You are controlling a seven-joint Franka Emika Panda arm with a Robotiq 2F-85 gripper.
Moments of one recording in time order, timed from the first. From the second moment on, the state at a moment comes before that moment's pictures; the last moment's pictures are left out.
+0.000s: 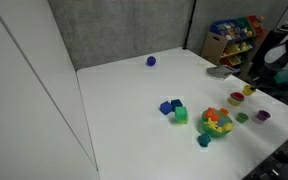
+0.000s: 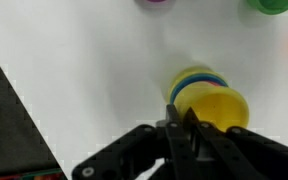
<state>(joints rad) -0.51 0.57 -0.07 -2.10 0.07 2.78 -0.35</state>
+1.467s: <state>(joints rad) -0.51 0.74 -0.05 -1.91 0.11 2.67 -0.34</state>
